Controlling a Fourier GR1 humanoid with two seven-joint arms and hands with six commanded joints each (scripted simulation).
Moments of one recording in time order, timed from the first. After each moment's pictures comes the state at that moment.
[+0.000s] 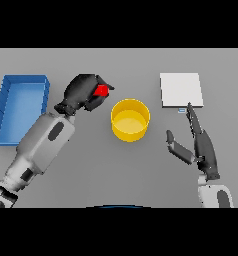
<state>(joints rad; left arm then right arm) -0.68 0.24 -0.43 -1.12 -0.58 0.03 0.09 0.12 -0.08 0.12 -1.73 0.22 -0.01 -0.10</state>
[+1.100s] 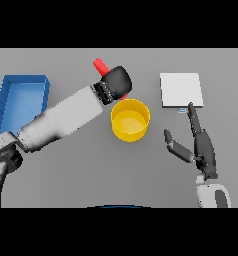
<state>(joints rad) -1.19 0.25 -1.03 -0.81 -1.01 -0.34 -0.01 0.11 -0.06 0.11 -1.72 0.25 -0.05 -0.09</state>
